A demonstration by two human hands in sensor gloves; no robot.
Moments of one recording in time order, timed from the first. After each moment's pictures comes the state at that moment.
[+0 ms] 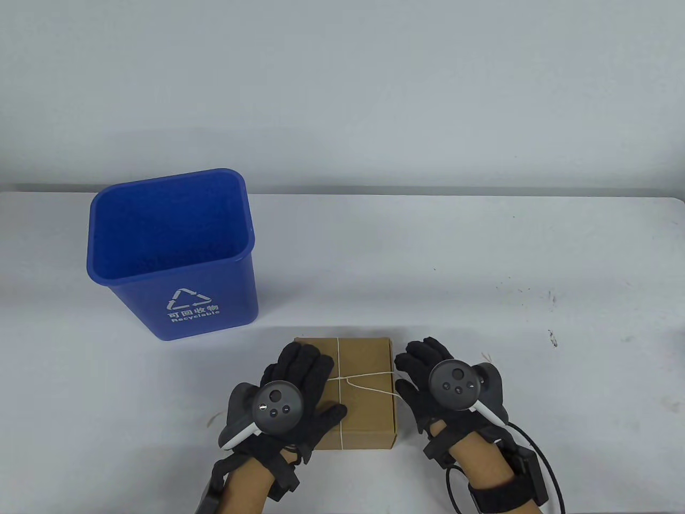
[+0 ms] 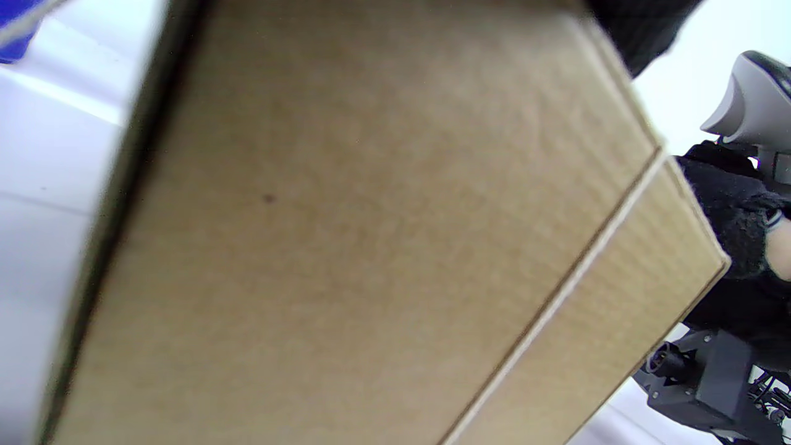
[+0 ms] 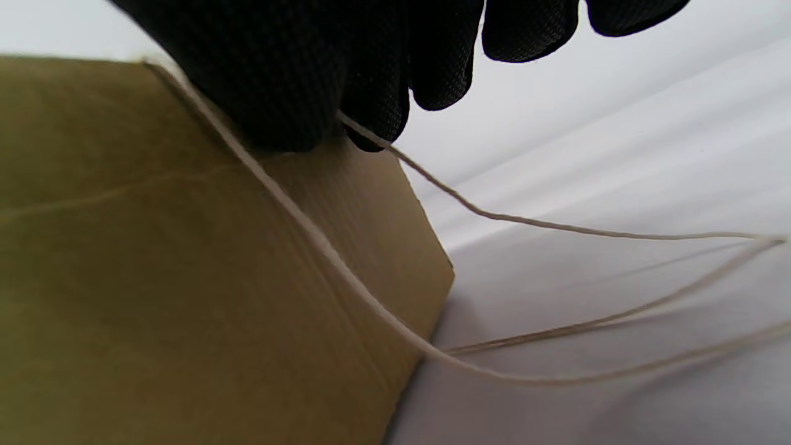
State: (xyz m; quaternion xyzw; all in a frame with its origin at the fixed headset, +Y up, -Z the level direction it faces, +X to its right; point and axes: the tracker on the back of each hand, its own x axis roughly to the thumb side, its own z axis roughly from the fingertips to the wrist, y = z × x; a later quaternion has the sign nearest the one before) left_hand -0.123 -0.714 -0.232 -0.05 -0.22 0.26 0.94; right_hand 0.149 -0.719 -0.274 0.20 -0.01 0.94 0.26
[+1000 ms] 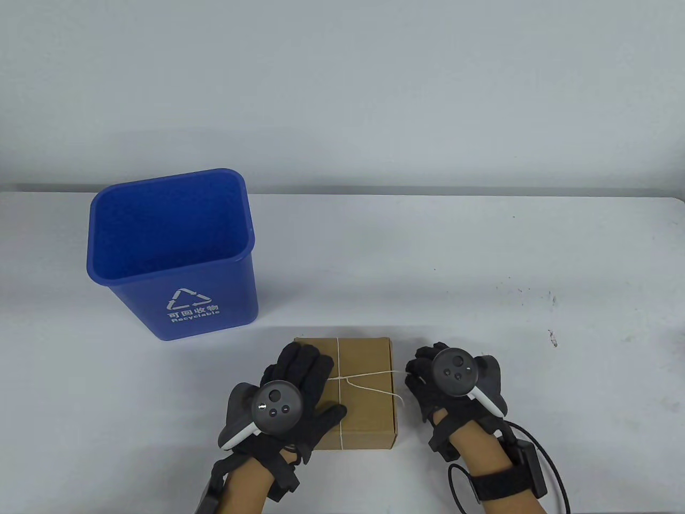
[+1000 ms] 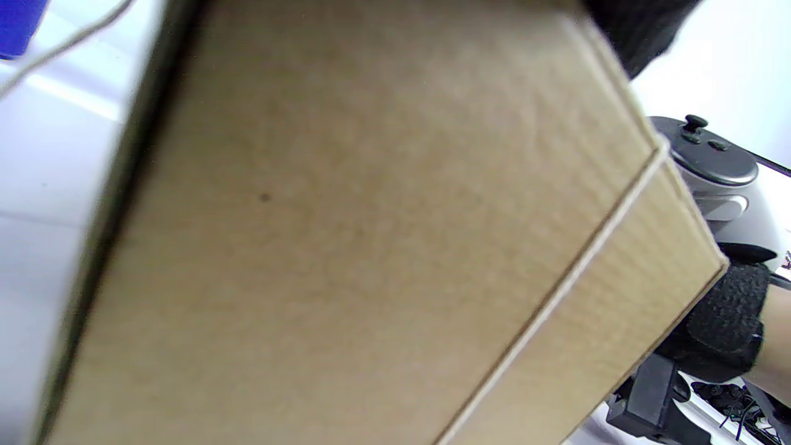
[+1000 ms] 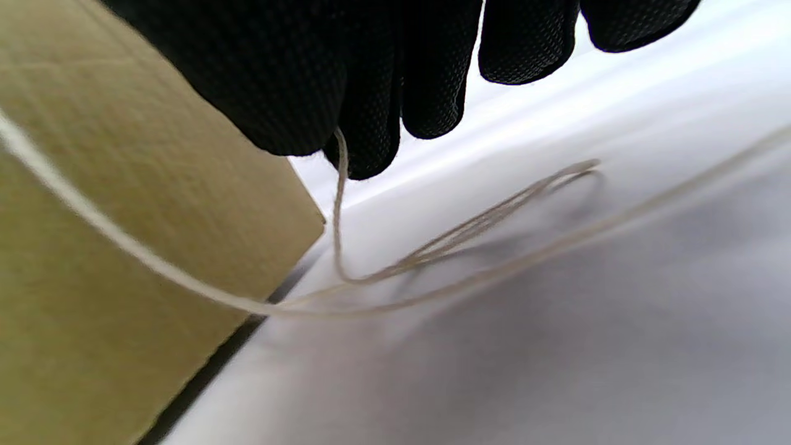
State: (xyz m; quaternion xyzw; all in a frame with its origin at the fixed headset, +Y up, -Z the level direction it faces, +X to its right) left_hand -0.123 -0.715 -0.233 -0.05 -0.22 0.26 0.94; right_hand 0.171 -0.752 -0.298 0.12 0.05 0.96 0.24
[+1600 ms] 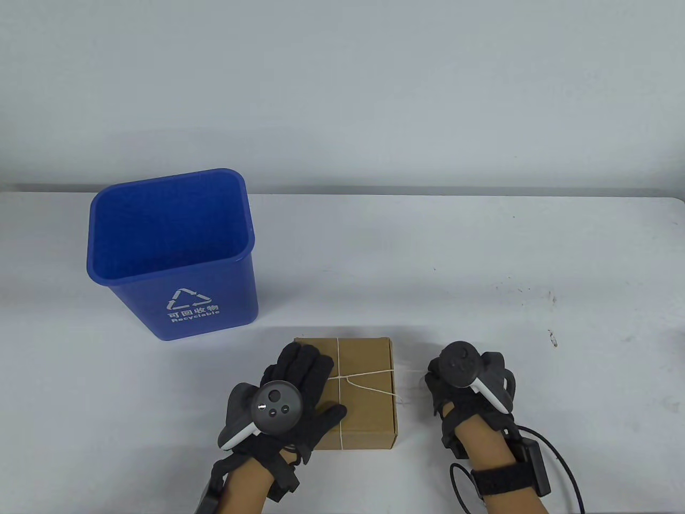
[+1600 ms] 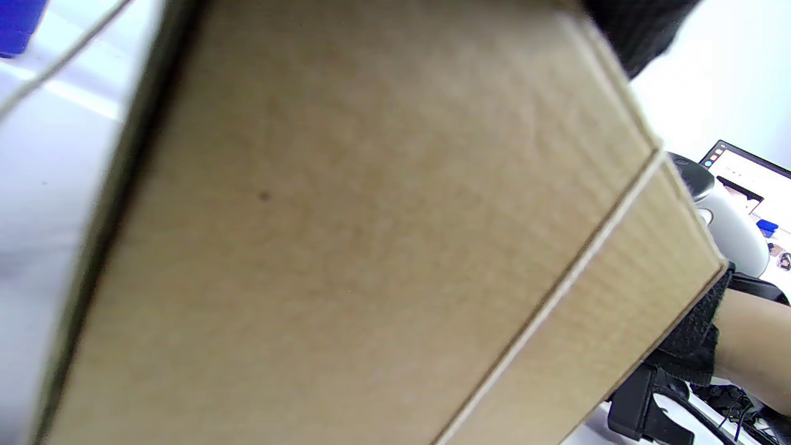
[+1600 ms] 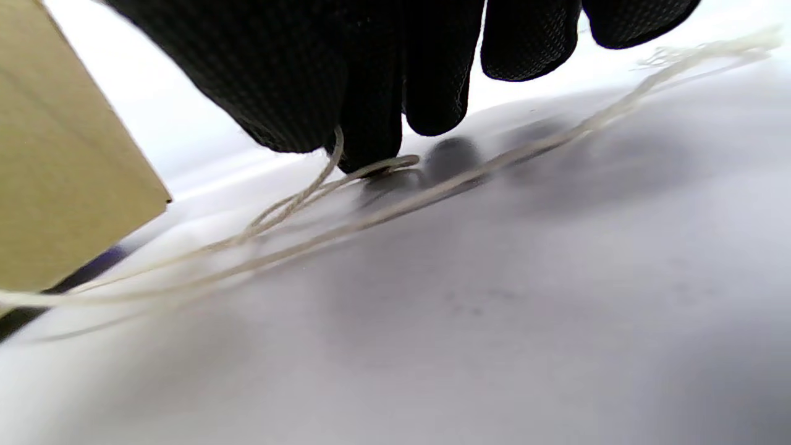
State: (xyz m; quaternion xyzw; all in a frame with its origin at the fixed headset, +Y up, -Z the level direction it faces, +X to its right) left_hand -0.123 -0.715 -0.233 -0.05 -0.22 0.26 0.94; right_hand 0.193 -0.761 -0.307 0.02 0.07 0.98 0.16
